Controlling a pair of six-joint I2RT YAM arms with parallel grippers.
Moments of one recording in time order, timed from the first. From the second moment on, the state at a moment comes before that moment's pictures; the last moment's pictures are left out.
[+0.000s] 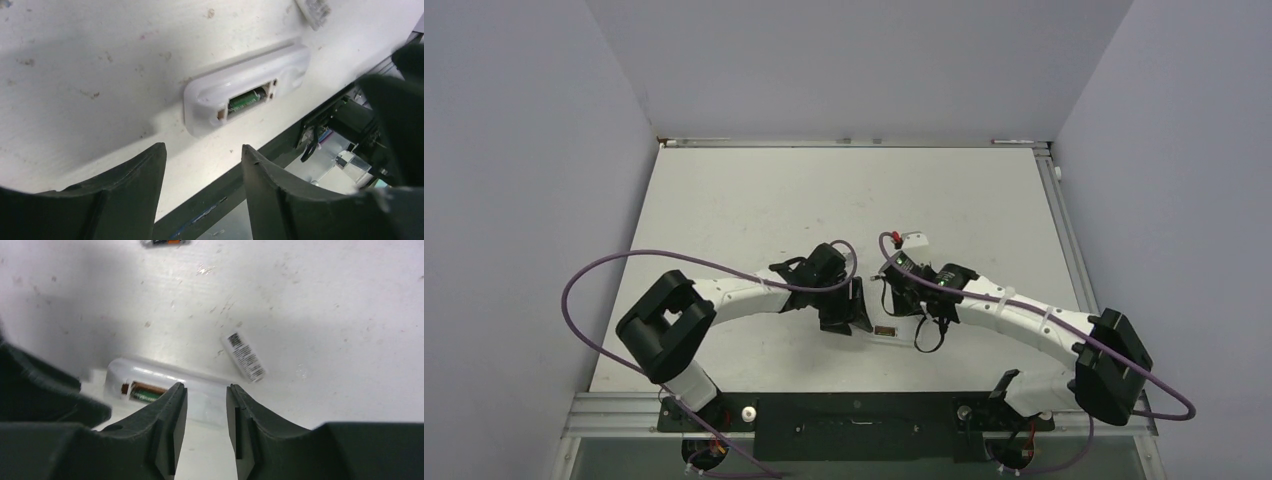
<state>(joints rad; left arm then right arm) -0.82 1.65 0.86 -0.23 0.38 -0.90 0.93 1.32 0.90 -0.71 0.39 0.66</state>
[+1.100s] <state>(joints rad) -0.94 1.75 0.89 -0.19 0.34 -0.94 0.86 1.42 0.71 -0.49 0.18 0.56</state>
